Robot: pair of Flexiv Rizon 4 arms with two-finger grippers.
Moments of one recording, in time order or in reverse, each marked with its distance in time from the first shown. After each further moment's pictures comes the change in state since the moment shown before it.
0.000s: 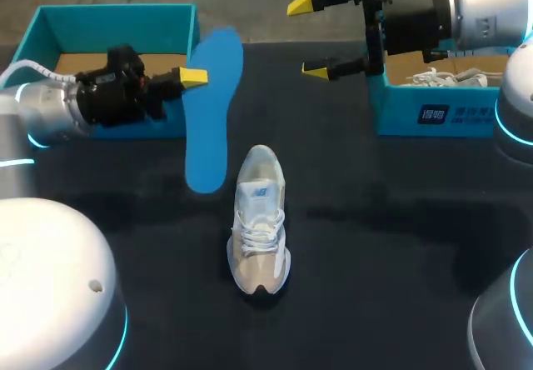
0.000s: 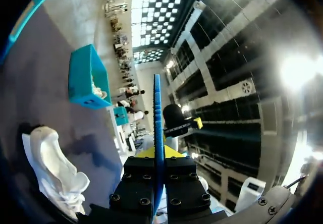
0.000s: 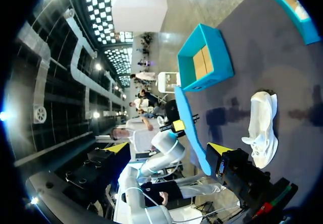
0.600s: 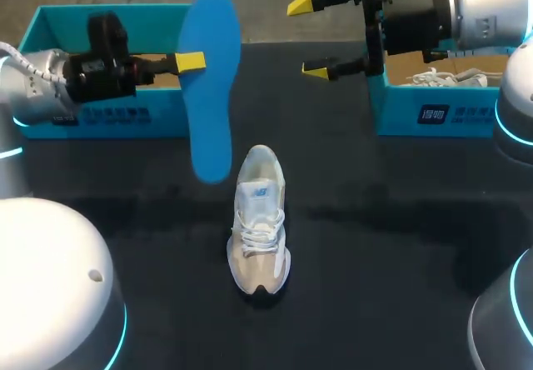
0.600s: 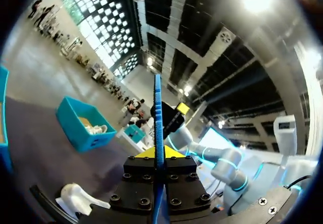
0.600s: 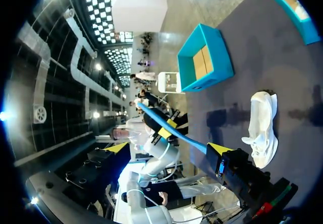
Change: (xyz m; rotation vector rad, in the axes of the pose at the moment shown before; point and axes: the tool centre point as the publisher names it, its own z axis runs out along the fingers) left arm 0.035 0.000 0.008 -0.023 -0.057 0.595; right arm 0.000 0.000 0.000 0.000 0.000 0.000
